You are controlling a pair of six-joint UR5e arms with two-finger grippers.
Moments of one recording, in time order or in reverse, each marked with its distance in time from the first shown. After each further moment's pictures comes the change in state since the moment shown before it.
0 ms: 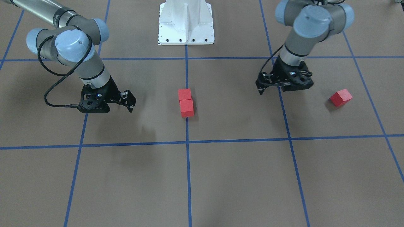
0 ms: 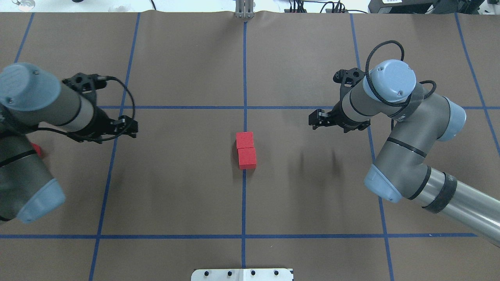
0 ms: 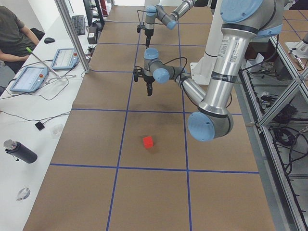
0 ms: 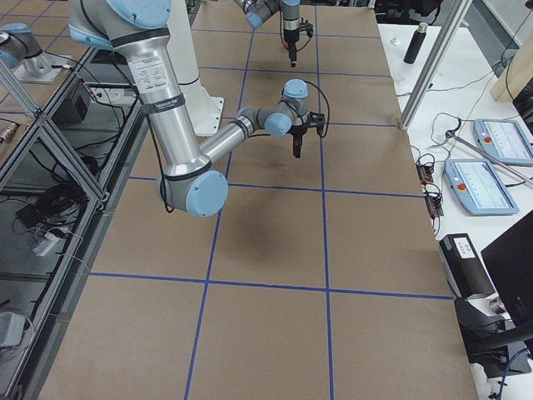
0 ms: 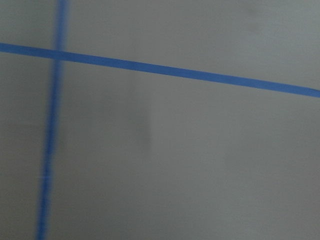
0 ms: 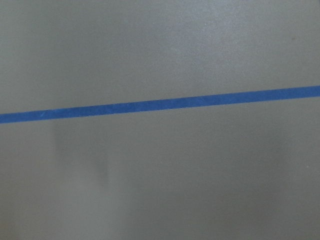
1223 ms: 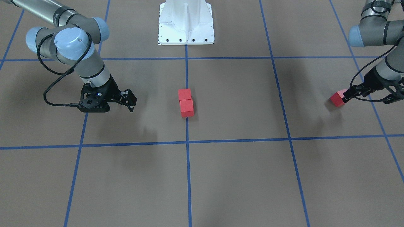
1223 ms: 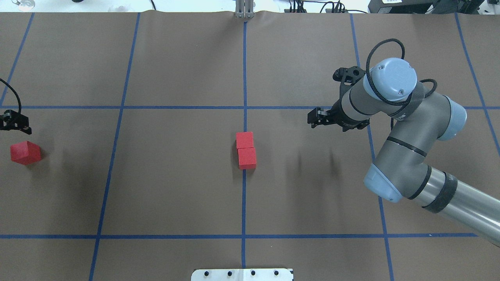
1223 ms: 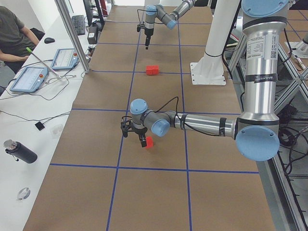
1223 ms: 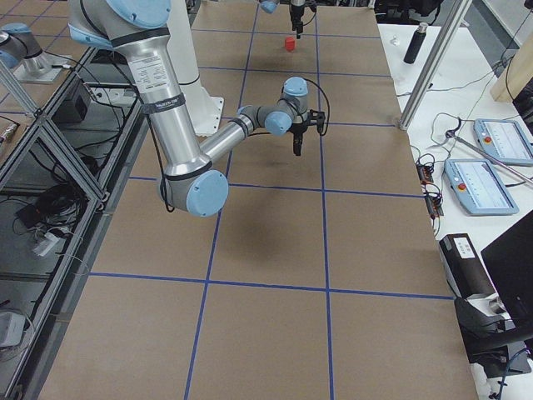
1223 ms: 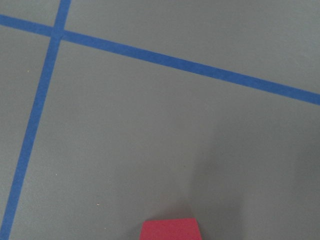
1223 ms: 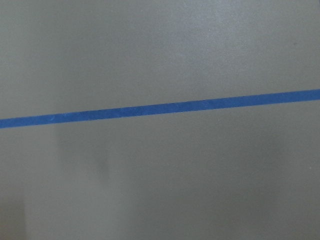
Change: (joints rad) left arm -0.329 0.216 0.291 -0.210 -0.218 0.219; right arm 0.001 0.004 0.009 0.000 -0.001 0.012
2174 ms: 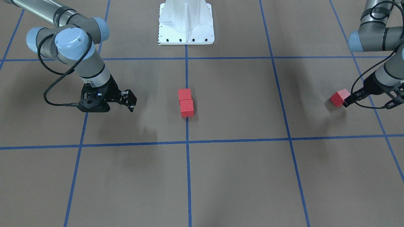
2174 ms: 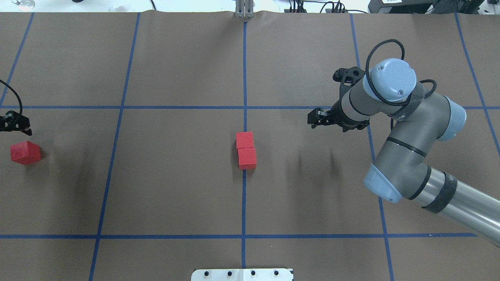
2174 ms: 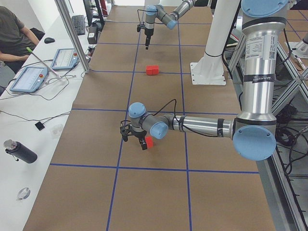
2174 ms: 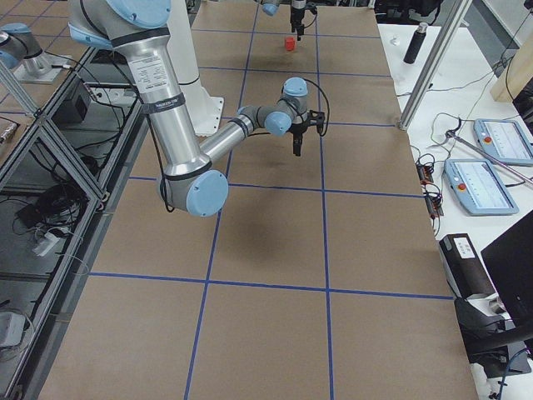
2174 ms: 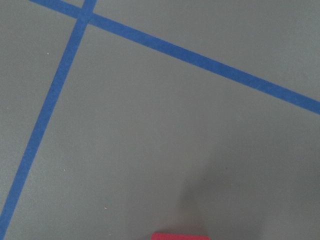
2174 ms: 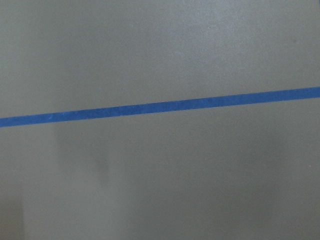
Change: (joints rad) left arm 0.005 -0.017 0.056 -0.001 -0.002 -0.039; right arm -0.002 0.000 -0.001 0.000 -0.001 0.002
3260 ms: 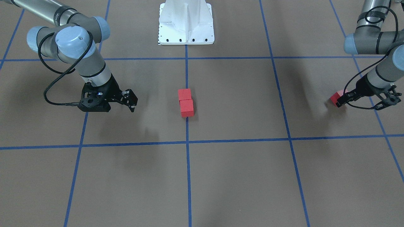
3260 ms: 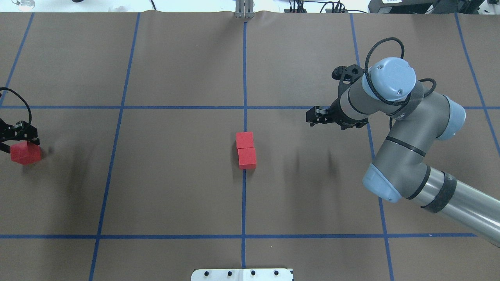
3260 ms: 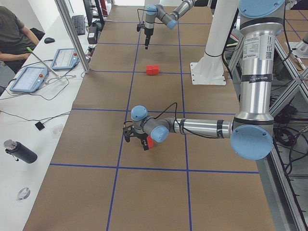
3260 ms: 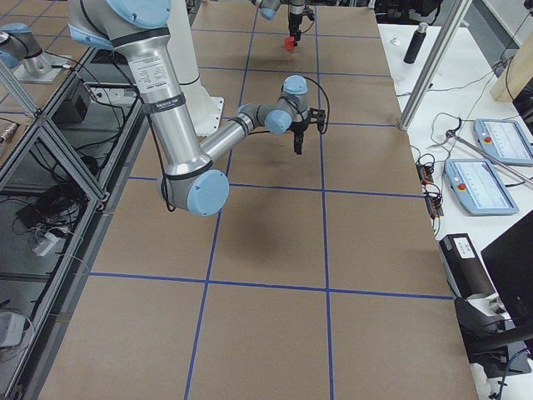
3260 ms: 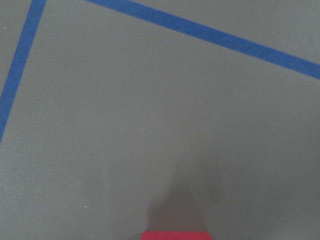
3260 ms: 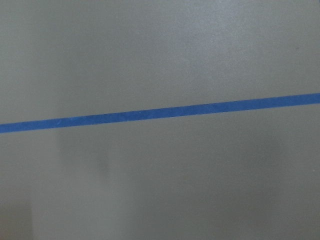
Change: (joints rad) left arm 0.047 0.001 0.055 -0.093 -0.024 0.000; right arm 0.000 0.007 0.006 0.000 -0.013 0.004
